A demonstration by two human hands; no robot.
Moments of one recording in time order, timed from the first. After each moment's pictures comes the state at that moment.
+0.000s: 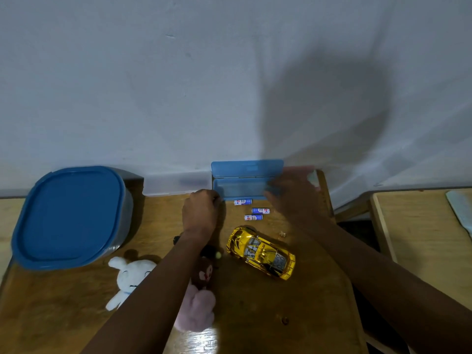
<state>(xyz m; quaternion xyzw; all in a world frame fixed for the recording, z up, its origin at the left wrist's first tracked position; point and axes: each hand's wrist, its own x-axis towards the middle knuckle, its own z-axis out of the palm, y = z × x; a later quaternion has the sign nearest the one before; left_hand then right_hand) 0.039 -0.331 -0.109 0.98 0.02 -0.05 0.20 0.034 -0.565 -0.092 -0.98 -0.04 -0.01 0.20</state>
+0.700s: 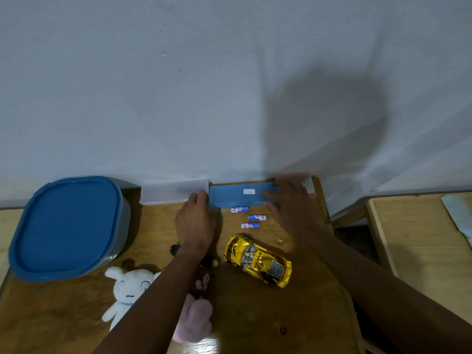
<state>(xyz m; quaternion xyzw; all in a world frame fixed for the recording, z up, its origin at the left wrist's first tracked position) 0.026 -0.333 -0.111 0.98 0.03 0.00 0.18 0.031 -0.578 -0.133 -0.99 -0.08 -0.06 0.13</state>
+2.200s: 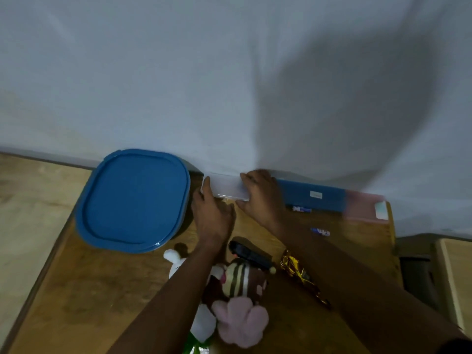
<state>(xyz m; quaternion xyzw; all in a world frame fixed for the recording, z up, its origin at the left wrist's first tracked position) 0.038 -0.229 -0.129 0.90 0.24 0.00 0.35 0.096 -0.360 -0.124 -0.97 -0.19 0.04 0.16</state>
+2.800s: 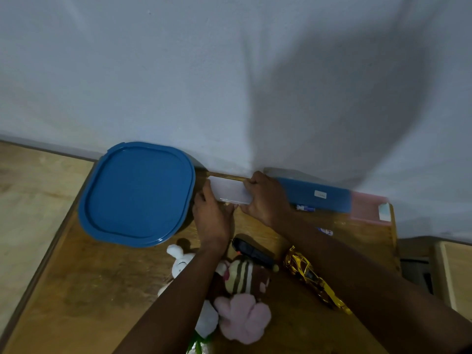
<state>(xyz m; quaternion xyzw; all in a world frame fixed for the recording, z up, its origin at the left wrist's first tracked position) 0.028 -0.226 -0.135 0.90 0.26 0.02 0.35 0.092 -0.358 -0.115 -0.96 -0.21 0.10 0.13</state>
